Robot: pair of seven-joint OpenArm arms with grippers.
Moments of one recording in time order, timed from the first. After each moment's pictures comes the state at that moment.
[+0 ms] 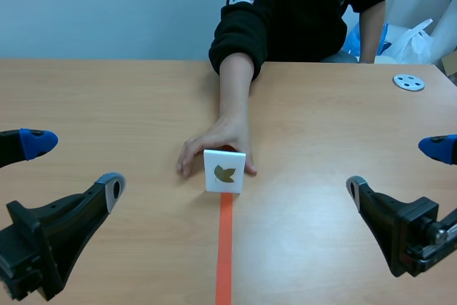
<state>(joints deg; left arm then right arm) 48.0 -28.3 -8.6 119.6 -21.8 -26.2 -7.6 -45.6 28.0 12.9 114.4 17.2 23.8 5.2</state>
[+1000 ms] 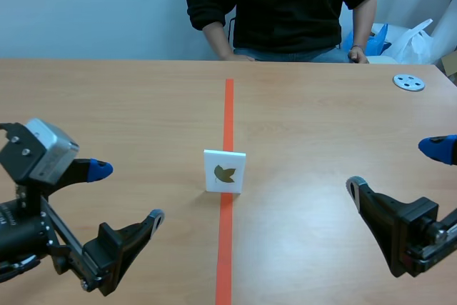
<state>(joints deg) 26.8 -28.3 5.7 99.1 -11.8 -28.1 -2.8 -45.6 28.0 12.9 114.4 17.2 23.8 5.0</state>
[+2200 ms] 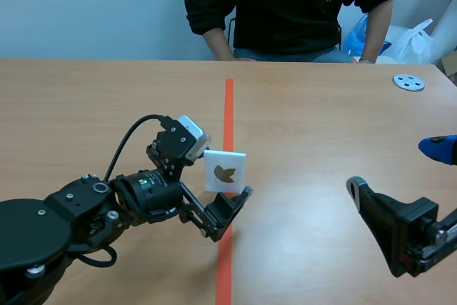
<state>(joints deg) -8.4 -13.1 31.3 58.6 -0.5 -23.2 -17.0 -45.6 28.0 12.9 114.4 17.2 23.8 5.1</state>
